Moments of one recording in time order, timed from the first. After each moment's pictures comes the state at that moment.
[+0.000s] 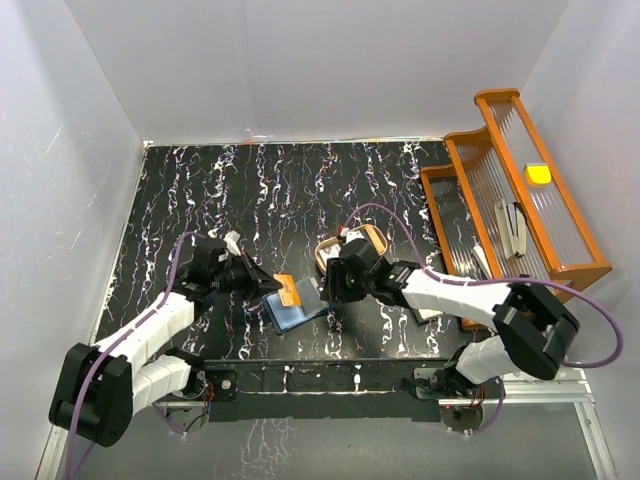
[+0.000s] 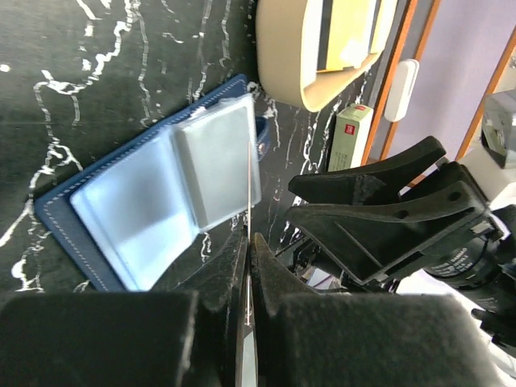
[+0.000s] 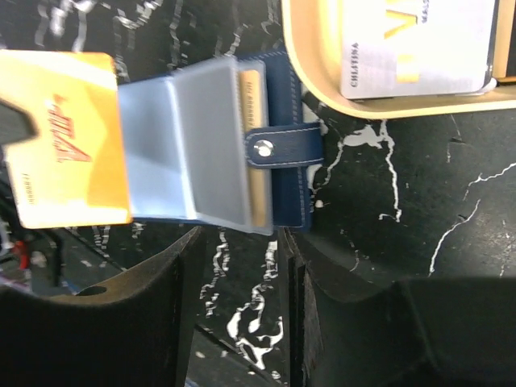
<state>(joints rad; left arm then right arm) -0.36 1.04 0.44 -0.12 0.50 -1.01 0.86 1.37 0.75 -0.16 -0.05 0.71</state>
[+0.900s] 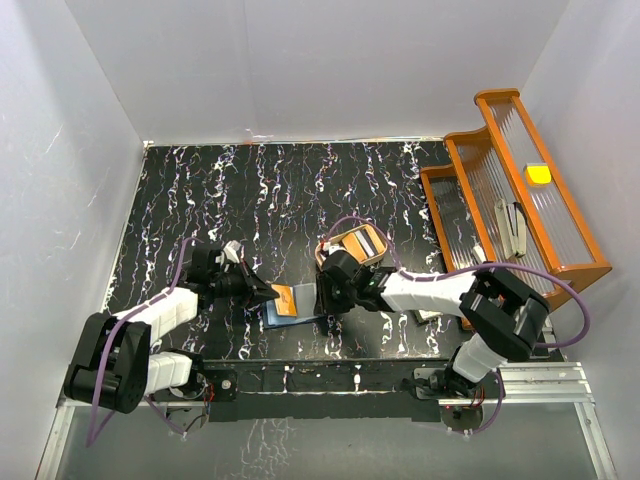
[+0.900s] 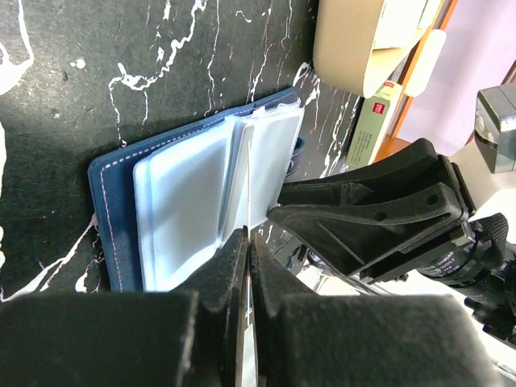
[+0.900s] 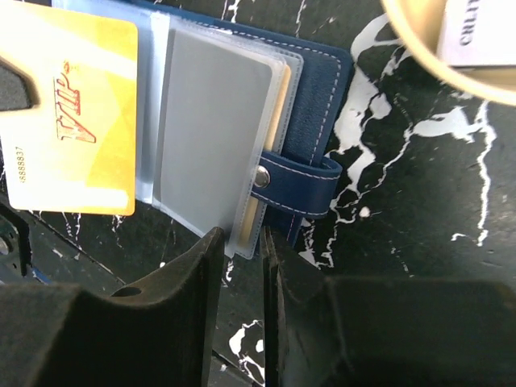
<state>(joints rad) -0.24 1.23 0.36 0.00 0.68 -0.91 0.94 1.56 0.77 -0.11 -0.07 0.71</state>
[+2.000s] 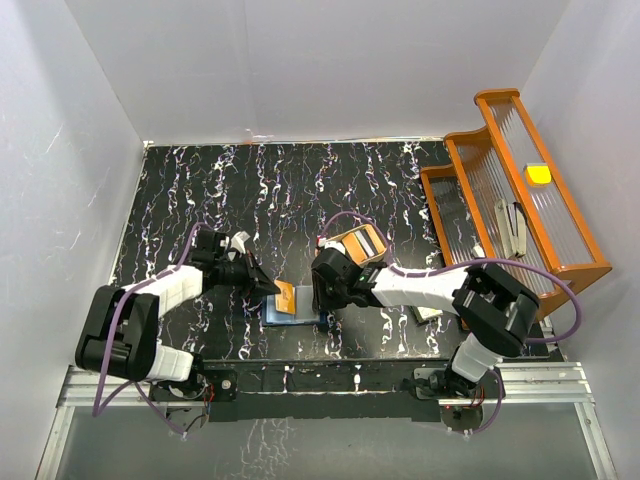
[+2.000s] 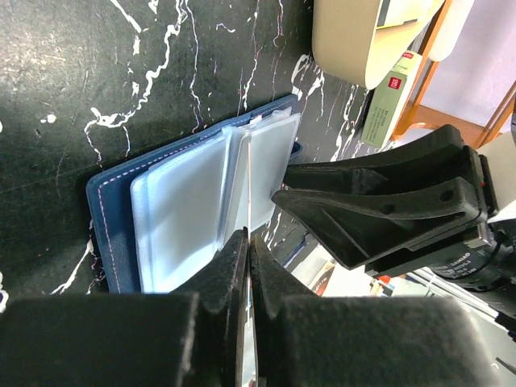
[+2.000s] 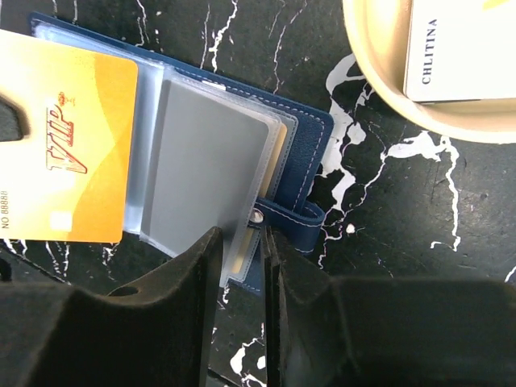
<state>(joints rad) -0.22 1.38 0.53 -0.16 0.76 -0.73 0.97 1.60 0.87 -0.22 0.04 0.74</state>
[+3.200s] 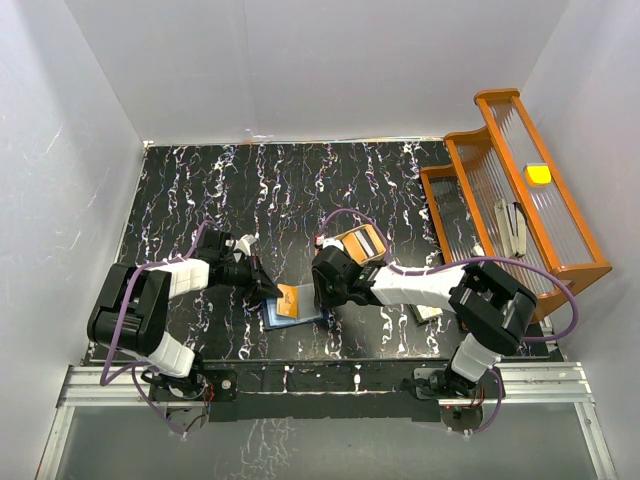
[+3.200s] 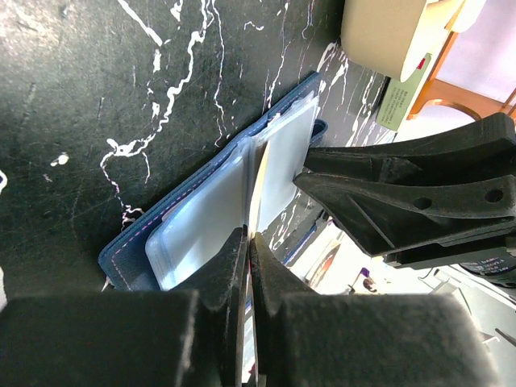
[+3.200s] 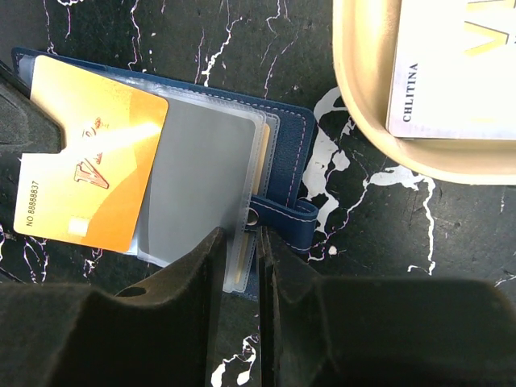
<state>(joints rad) -0.22 1.54 0.56 -0.13 0.83 -0.65 0.95 1.63 0.87 -0.18 0.06 0.66</state>
